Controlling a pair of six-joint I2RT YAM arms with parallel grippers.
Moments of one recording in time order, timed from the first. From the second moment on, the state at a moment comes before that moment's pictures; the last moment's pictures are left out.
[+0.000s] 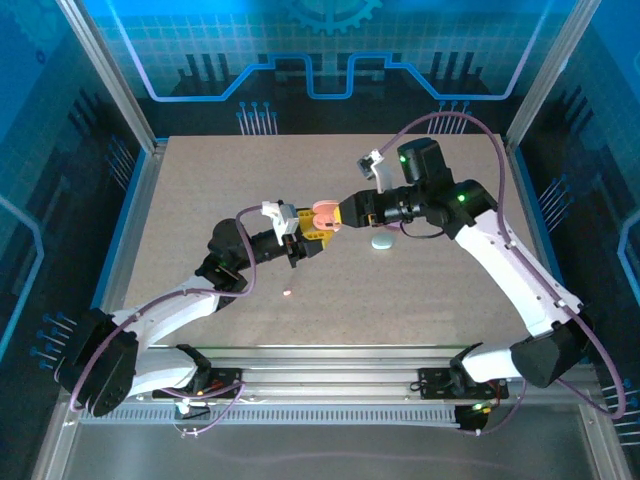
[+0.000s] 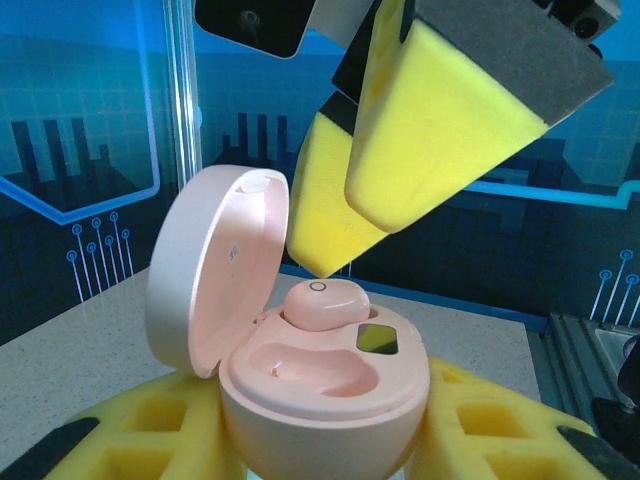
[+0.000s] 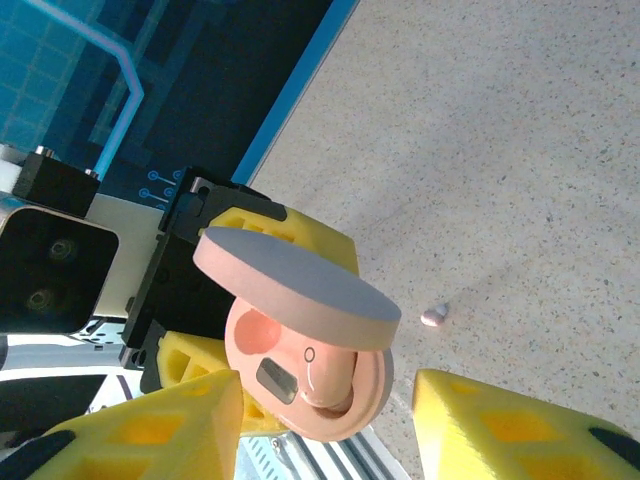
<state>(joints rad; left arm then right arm) -0.54 1.21 0.59 0.76 0.60 -0.11 0.52 1.37 1.49 -0.83 -0.63 0.37</state>
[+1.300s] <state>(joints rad) -0.54 0.87 0.62 0.53 0.37 0.00 0.74 1.99 1.55 -0.75 -0.54 0.15</state>
